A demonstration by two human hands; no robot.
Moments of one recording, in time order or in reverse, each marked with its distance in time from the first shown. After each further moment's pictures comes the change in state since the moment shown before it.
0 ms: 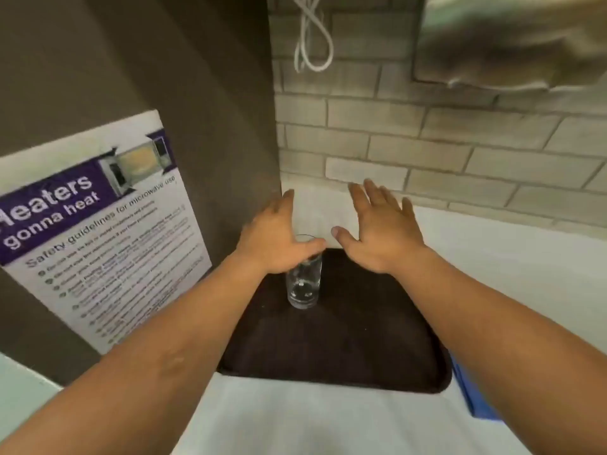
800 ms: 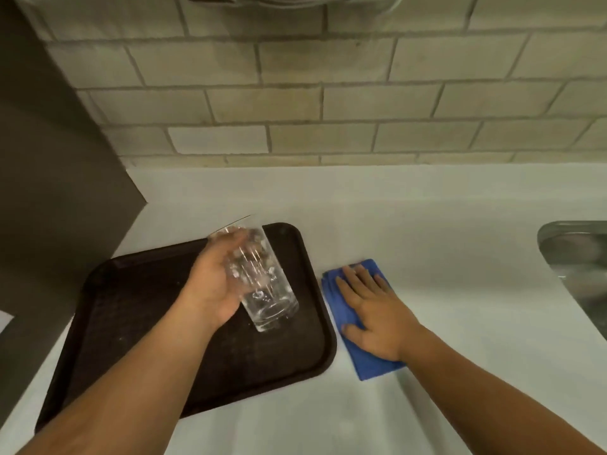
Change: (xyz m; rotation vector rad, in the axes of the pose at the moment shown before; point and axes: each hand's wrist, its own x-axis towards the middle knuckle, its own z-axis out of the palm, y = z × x) left_hand 0.010 0.051 0.158 -1.248 -0.373 -0.286; right_hand -0.160 0.215 0.116 0.064 -0.363 0.079
